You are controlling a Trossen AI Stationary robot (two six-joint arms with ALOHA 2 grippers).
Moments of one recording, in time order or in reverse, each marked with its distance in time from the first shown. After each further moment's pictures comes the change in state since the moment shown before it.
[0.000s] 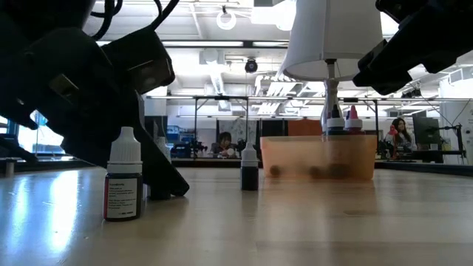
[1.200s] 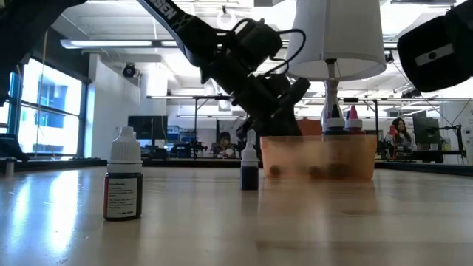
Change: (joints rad) left arm 0.675 0.200 0.662 -0.417 0.281 0.164; right arm 0.264 0.308 0.001 0.460 -0.052 -0.068
